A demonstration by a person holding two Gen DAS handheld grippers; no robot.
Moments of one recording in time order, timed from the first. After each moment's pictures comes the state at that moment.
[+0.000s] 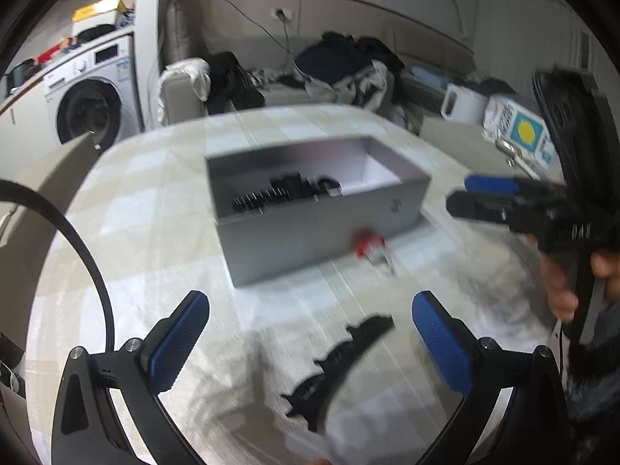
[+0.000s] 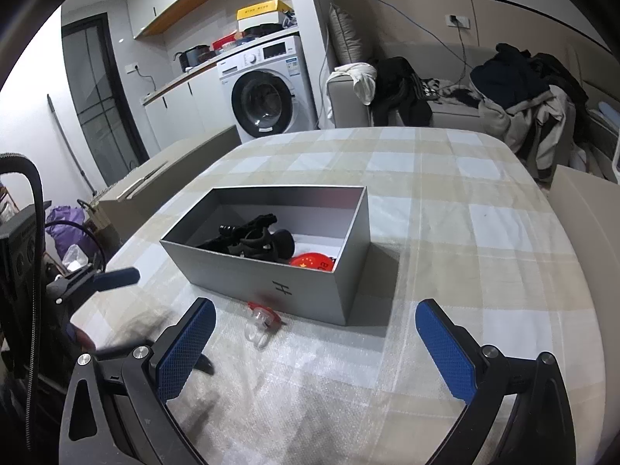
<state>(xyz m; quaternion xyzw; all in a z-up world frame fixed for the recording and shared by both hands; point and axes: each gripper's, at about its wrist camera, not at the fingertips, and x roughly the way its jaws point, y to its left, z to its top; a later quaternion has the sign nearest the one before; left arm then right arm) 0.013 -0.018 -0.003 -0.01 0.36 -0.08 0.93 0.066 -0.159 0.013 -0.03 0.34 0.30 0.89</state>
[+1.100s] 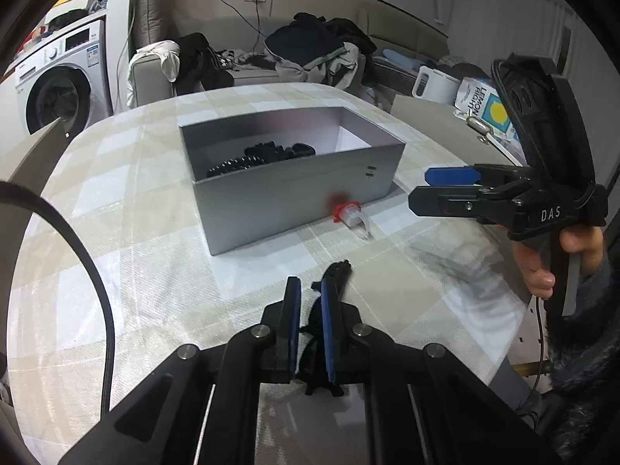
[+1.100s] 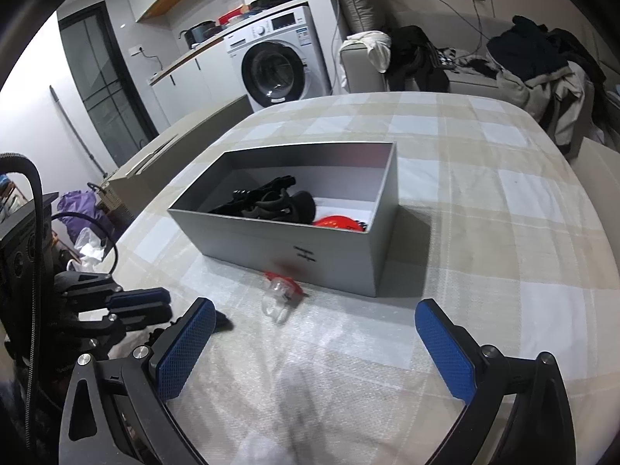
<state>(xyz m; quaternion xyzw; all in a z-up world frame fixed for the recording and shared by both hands) 0.005 -0.014 -0.008 -0.02 0.39 -0.14 0.91 0.067 -0.145 -0.006 -0.04 0.40 0.33 0.86</state>
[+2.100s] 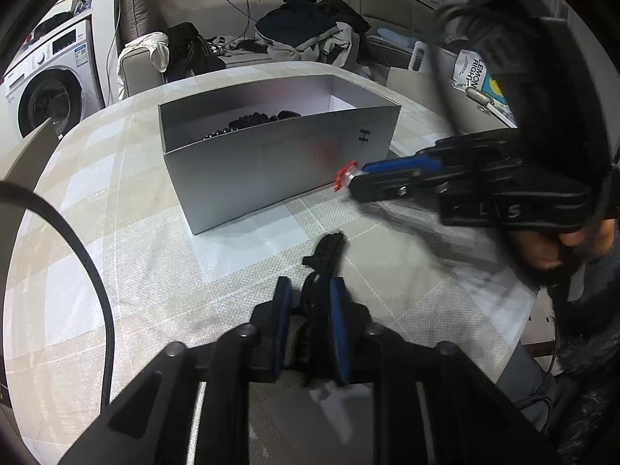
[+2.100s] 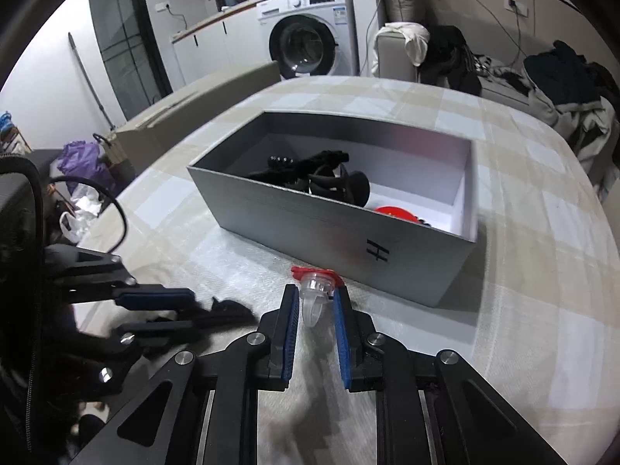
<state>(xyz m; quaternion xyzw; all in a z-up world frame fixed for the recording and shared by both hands) 0.004 -0.024 -0.022 0.01 0.41 -0.14 0.90 0.058 -0.103 -0.017 -0.11 0.40 0.35 0.84</state>
